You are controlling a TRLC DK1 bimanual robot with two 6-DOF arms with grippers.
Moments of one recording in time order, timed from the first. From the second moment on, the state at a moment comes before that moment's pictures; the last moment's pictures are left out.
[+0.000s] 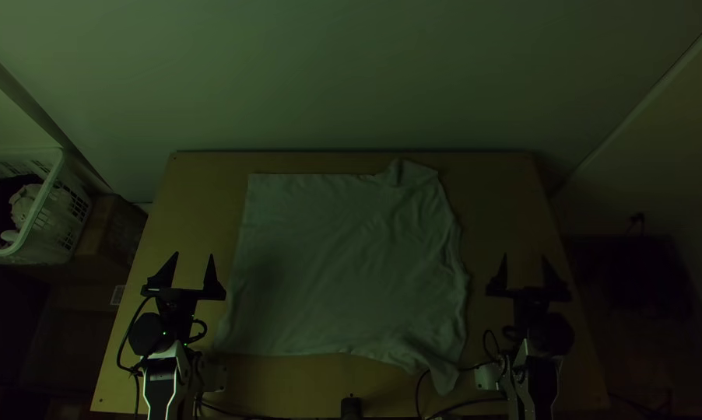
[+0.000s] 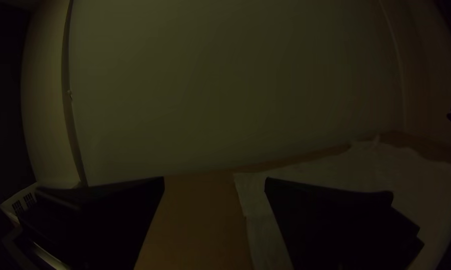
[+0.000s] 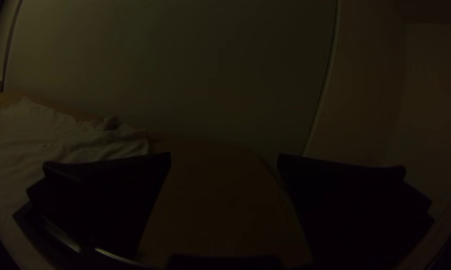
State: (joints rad) left arm 0.12 0.00 0.04 0.03 0.09 0.17; right arm -0.10 0.00 0.02 0.01 0.05 -0.24
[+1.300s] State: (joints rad) left arm 0.11 0.00 0.04 0.03 0.09 0.03; right arm -0.07 0.00 0.02 0.01 0.04 -0.06
